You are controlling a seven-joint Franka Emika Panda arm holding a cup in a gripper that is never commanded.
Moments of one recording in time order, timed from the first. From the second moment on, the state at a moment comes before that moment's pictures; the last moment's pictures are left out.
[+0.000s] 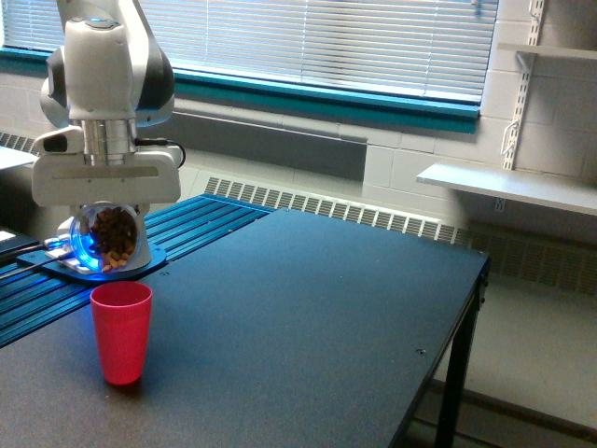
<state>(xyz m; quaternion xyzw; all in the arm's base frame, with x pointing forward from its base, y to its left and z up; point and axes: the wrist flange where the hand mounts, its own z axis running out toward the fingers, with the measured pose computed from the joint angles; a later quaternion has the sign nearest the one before) 0.230 -0.255 0.299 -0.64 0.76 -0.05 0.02</state>
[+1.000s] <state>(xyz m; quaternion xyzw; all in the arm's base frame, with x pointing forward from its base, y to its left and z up) 0.270 -0.268 0.287 -0.66 0.75 -0.02 0.03</state>
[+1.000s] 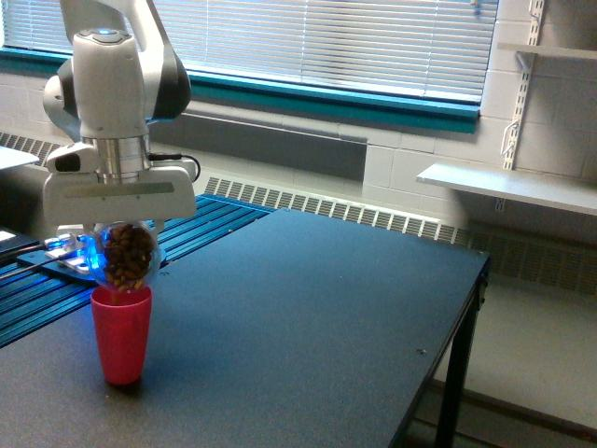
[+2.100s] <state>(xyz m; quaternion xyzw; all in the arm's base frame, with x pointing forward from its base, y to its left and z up) 0.274 -0.255 0.293 -0.66 0.75 -0.02 0.02</state>
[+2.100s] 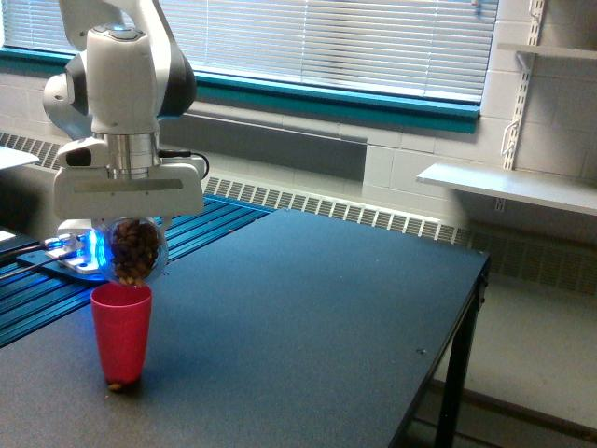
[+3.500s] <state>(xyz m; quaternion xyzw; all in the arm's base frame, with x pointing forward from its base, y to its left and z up) 0.281 -0.257 0.279 -0.63 0.78 0.04 0.01</state>
